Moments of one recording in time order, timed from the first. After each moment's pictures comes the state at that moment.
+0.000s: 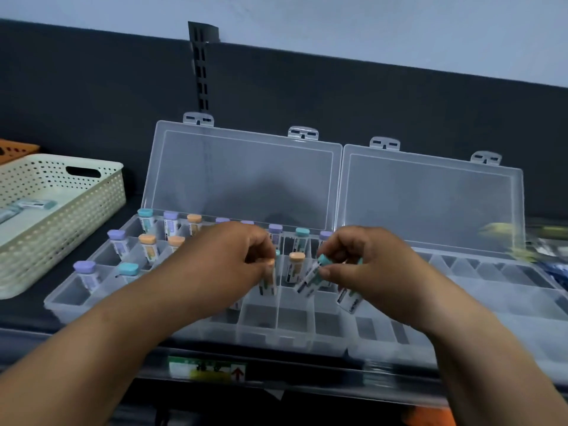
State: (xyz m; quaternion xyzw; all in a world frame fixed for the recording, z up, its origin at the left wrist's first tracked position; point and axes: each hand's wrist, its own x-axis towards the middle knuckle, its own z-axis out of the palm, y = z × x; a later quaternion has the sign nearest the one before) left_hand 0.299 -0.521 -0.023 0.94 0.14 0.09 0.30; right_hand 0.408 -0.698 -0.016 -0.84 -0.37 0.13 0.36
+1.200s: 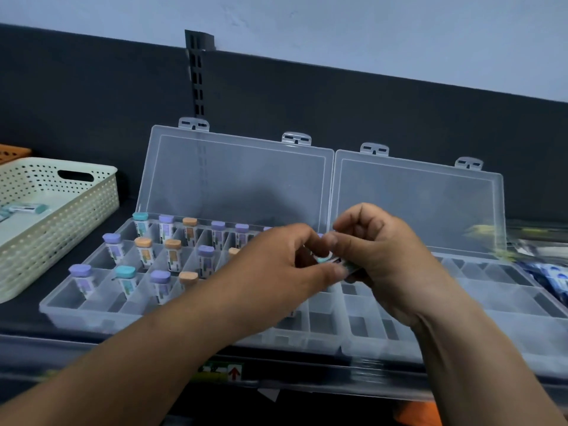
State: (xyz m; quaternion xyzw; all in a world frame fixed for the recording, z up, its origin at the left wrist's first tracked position) left_hand 0.306 -0.569 -0.014 0.86 0.05 0.10 0.50; right_hand 0.397 -0.697 -0.005 -0.70 -0.26 0.19 0.64
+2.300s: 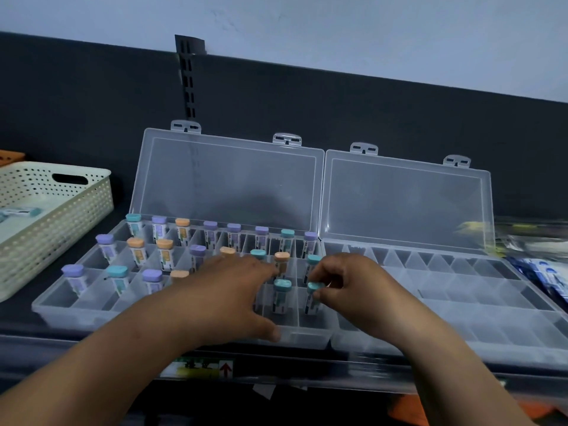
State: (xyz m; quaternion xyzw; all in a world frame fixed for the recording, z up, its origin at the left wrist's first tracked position) left_hand 0.299 -0.545 -0.032 0.99 0.06 -0.09 0.12; right_hand 0.407 -0.712 -0.046 -0.89 -0.36 0.10 0.27
